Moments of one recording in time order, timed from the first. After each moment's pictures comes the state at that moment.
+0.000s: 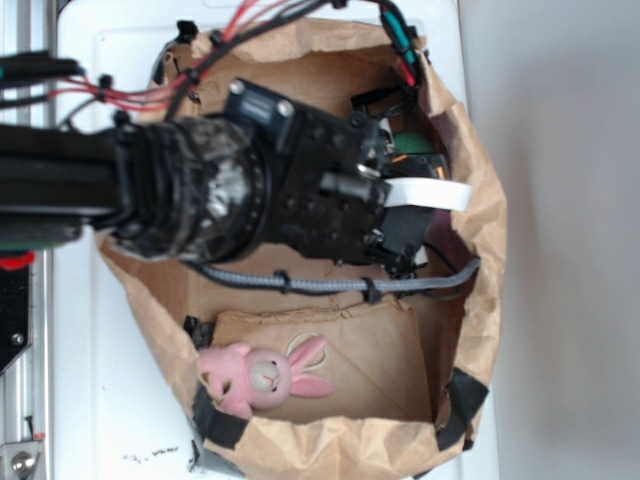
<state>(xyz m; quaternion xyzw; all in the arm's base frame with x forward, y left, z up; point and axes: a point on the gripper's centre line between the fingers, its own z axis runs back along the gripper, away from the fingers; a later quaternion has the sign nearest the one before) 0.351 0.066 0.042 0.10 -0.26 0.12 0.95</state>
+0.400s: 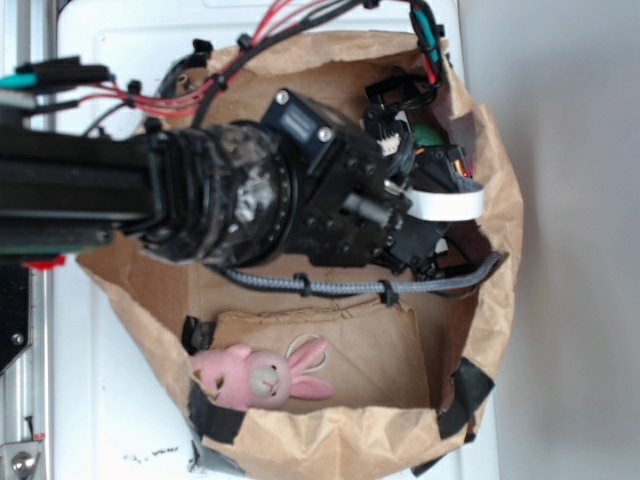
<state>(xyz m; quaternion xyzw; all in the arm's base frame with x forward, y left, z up) 0.358 0.071 0.043 0.12 -0.28 0.14 0.94</state>
